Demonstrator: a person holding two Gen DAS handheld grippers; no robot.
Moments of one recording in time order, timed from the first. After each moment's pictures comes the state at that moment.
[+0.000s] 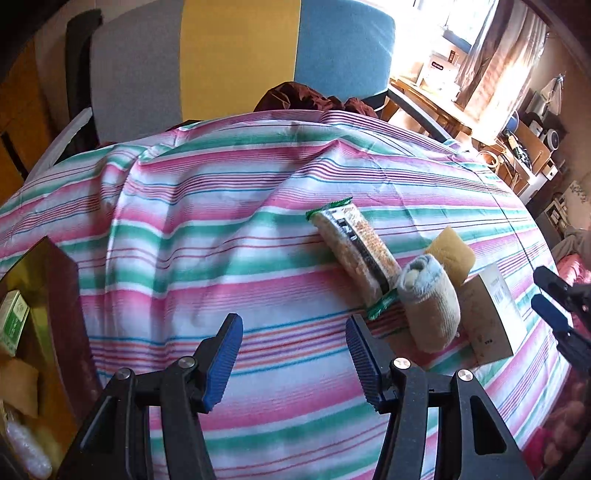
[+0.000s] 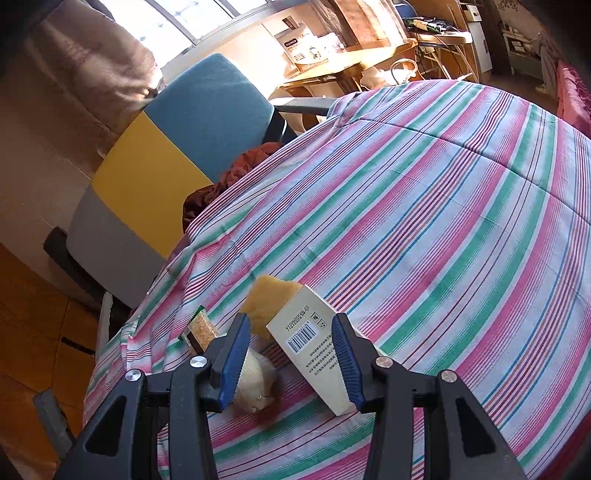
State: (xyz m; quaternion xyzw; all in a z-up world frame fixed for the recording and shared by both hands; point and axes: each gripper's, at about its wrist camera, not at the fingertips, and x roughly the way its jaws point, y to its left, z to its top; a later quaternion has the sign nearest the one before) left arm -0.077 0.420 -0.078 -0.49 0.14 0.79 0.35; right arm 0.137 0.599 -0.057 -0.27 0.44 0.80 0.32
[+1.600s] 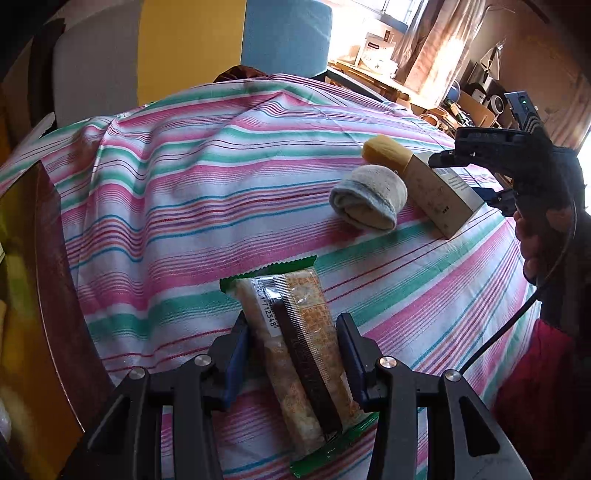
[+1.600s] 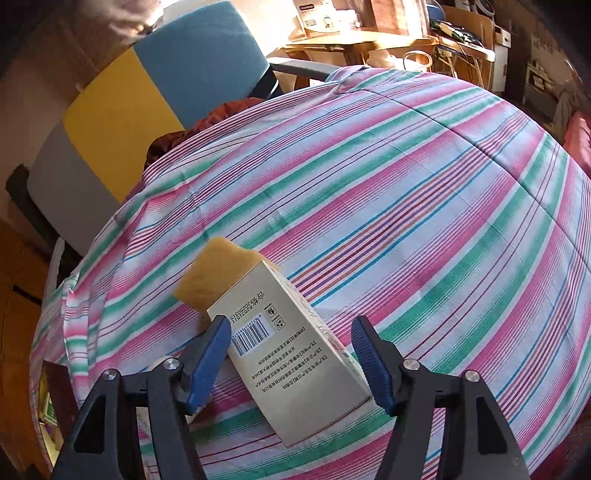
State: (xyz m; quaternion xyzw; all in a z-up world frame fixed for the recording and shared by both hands) left arm -0.004 0.331 -0.112 -0.47 0.15 0.74 0.45; right arm 0.100 0.608 -0.088 -0.40 0.33 0.78 0.35
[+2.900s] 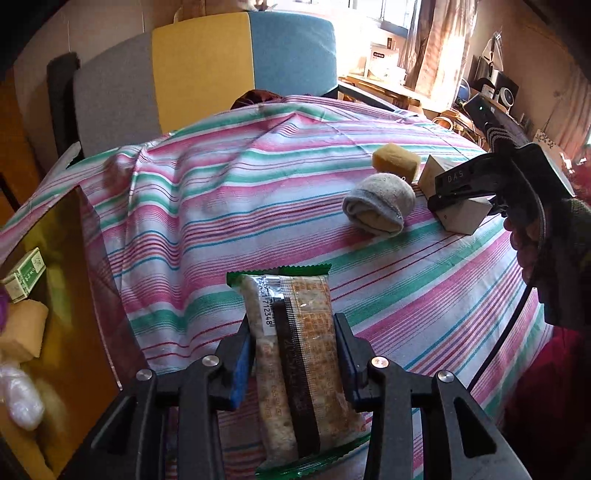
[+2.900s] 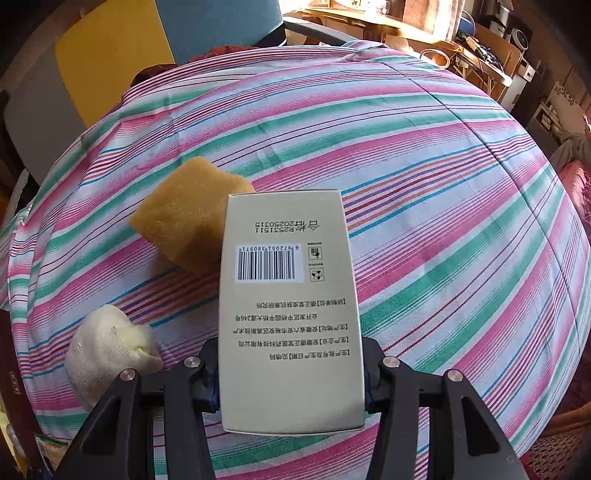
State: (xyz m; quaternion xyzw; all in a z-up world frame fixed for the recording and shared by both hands) left arm 0.018 0.315 -0.095 -0.41 0.18 0.79 0.42; right arm 0.090 0.601 -0.122 -0.50 0.28 0.73 0.36
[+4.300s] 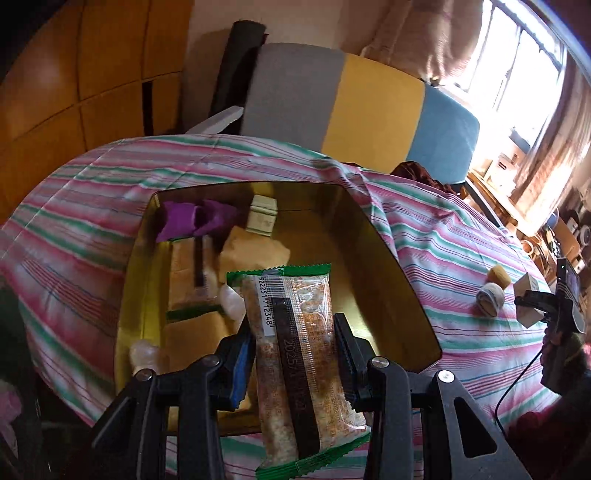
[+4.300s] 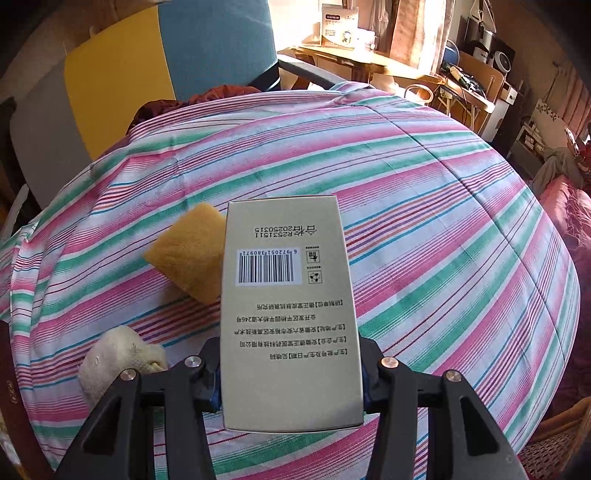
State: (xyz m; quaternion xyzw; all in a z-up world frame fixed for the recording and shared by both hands) left arm -0.053 0.081 -0.038 -0.43 -0.01 0.88 0.23; right arm 0.091 0.584 -0.086 -0.44 0.23 0.77 0.40
